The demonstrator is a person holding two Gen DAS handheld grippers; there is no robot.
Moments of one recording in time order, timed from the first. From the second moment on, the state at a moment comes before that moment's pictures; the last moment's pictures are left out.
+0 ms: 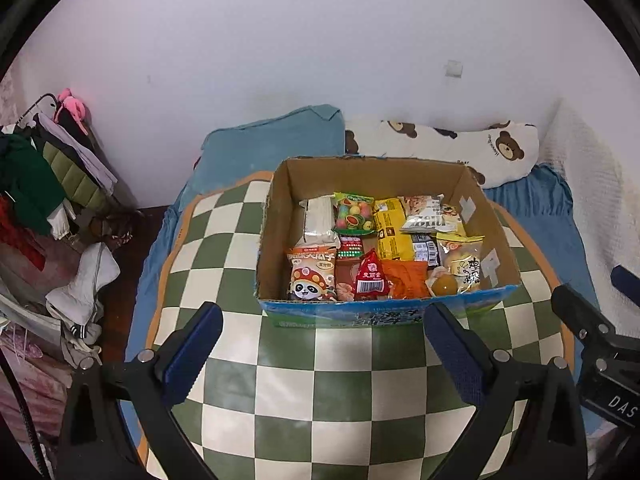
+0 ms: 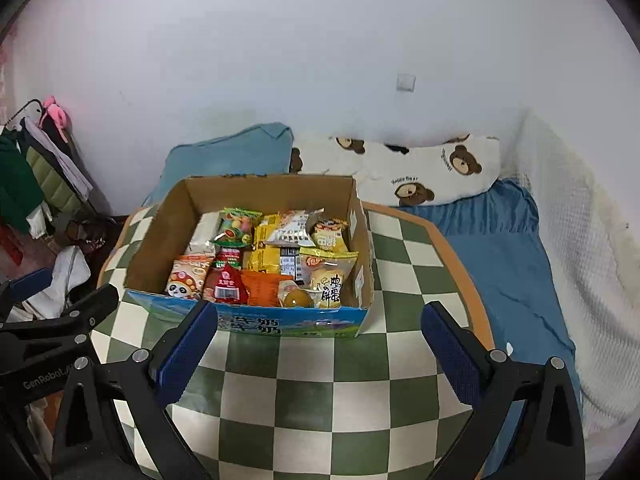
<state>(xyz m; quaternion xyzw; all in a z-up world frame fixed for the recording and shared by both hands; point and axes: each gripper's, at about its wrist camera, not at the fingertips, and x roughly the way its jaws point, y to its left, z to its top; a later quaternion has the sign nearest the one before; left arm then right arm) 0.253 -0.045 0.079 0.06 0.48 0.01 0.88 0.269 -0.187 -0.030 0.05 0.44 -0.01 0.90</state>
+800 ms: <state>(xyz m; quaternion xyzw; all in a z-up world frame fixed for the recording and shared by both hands) 0.270 -0.043 0.058 0.04 0.50 0.00 0.86 0.289 -0.197 -0.049 0.05 0.46 -0.03 0.89</state>
